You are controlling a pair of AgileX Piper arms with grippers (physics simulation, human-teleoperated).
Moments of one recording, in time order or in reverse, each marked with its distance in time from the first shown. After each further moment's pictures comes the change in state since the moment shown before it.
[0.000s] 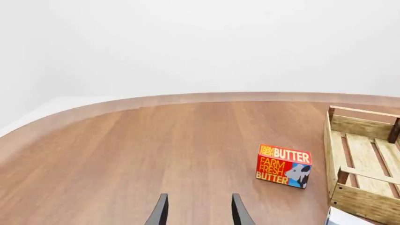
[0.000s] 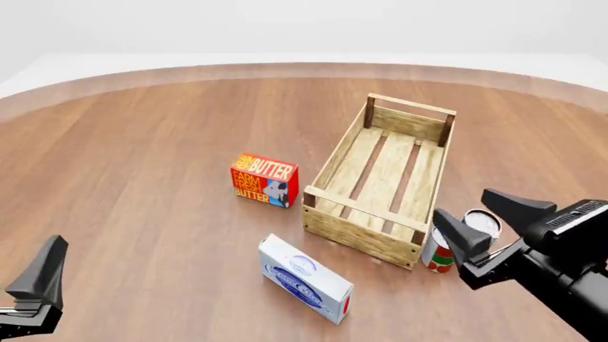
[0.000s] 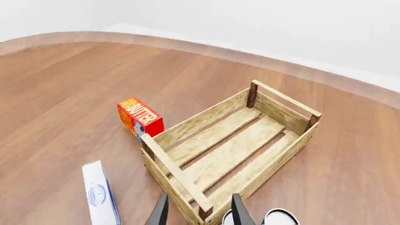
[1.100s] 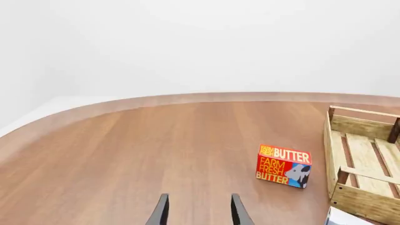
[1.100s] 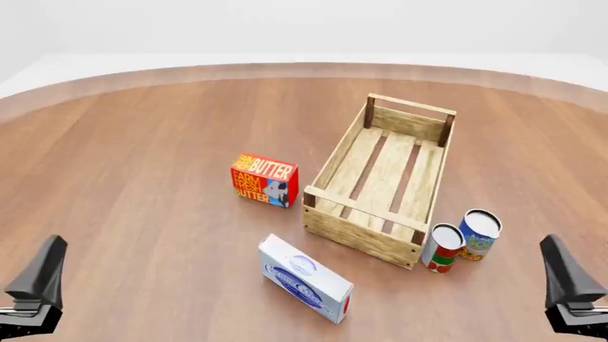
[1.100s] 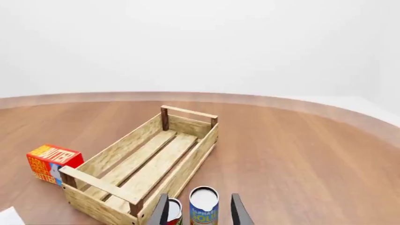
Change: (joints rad) left arm 0.000 0.000 0.000 0.000 0.000; right arm -0.409 -0.691 0.203 0.237 0.037
